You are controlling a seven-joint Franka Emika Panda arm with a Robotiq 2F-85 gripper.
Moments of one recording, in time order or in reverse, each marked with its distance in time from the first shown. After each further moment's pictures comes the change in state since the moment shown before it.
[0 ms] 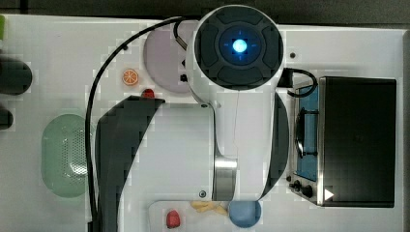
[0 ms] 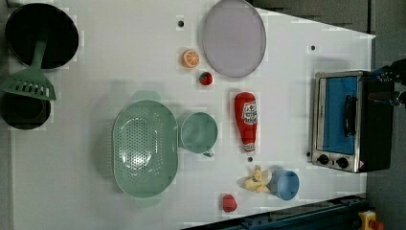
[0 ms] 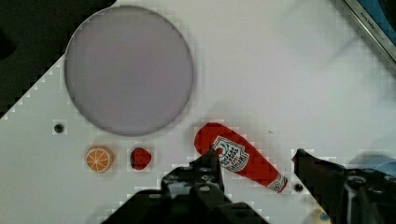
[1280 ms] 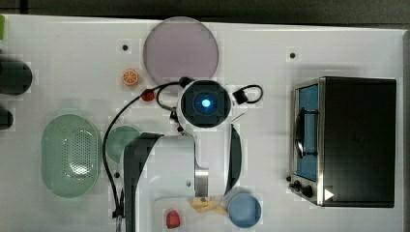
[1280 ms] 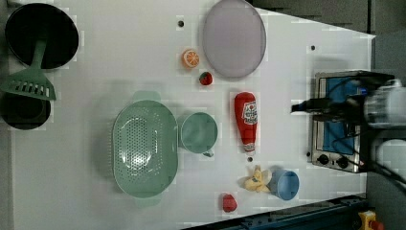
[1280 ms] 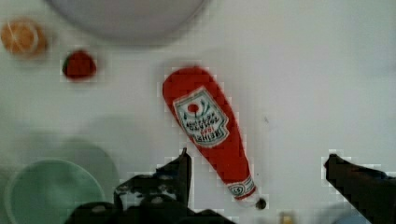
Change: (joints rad) arm -0.091 0.020 0.138 -0.444 0.006 0.377 -0.500
